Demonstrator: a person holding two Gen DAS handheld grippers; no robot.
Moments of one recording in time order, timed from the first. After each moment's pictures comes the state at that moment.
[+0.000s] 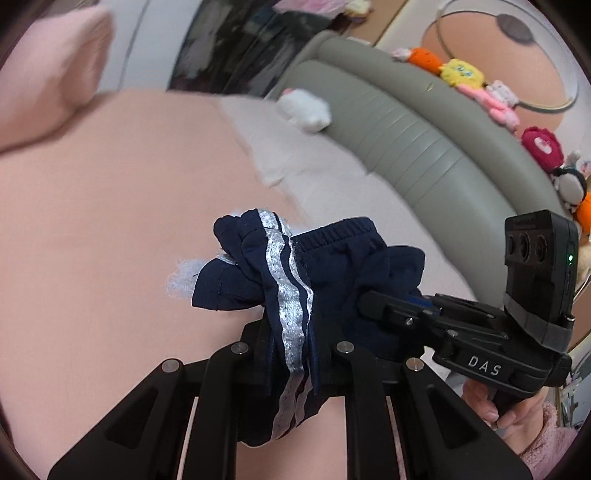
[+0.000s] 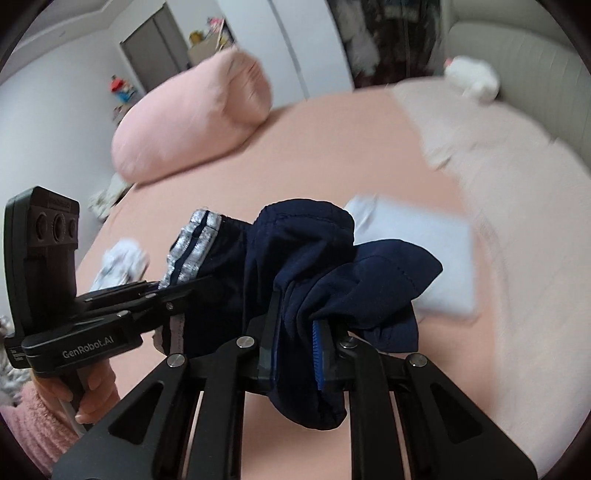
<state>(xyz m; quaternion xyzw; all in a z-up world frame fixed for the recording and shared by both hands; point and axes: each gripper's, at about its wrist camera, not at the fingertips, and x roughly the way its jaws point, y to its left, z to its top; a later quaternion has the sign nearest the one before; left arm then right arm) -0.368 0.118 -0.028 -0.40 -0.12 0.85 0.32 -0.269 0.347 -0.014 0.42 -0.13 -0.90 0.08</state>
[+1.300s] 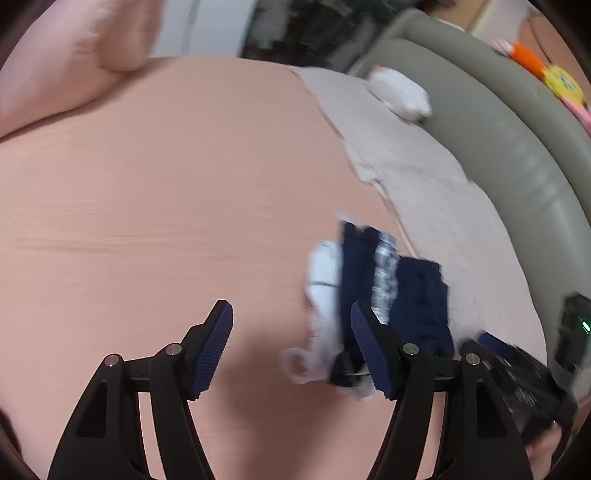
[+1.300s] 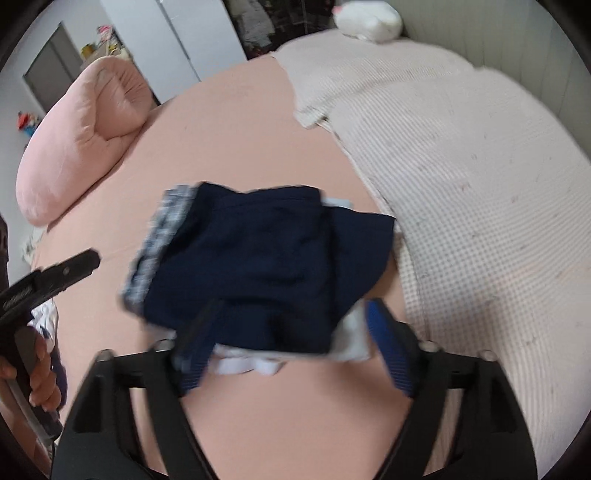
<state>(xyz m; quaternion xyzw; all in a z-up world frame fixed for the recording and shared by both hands) -0.489 0.113 -0.112 -0.48 -0.11 0.86 0.16 -0.329 0.476 -0.098 0.48 -0.17 -0.86 -0.07</state>
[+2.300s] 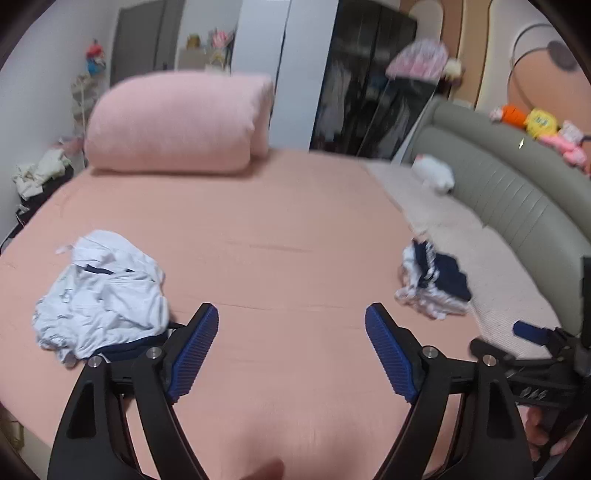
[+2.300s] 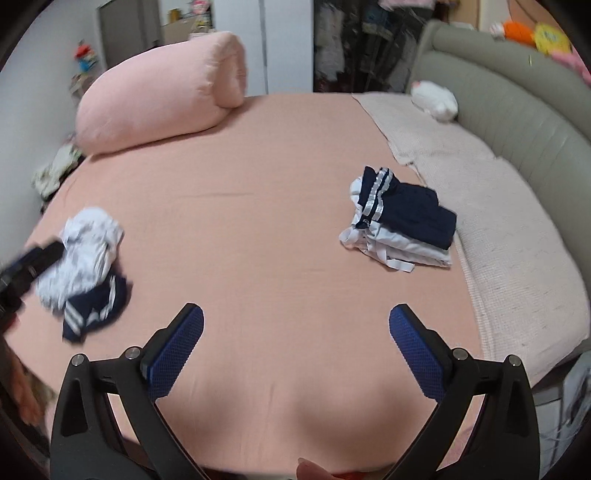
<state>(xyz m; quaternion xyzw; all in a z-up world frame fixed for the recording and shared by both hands) -0.178 -0.113 0.013 -0.32 -0.08 0.94 0.04 -0.157 0.170 0.011 0.44 -0.01 -0.90 -0.05</state>
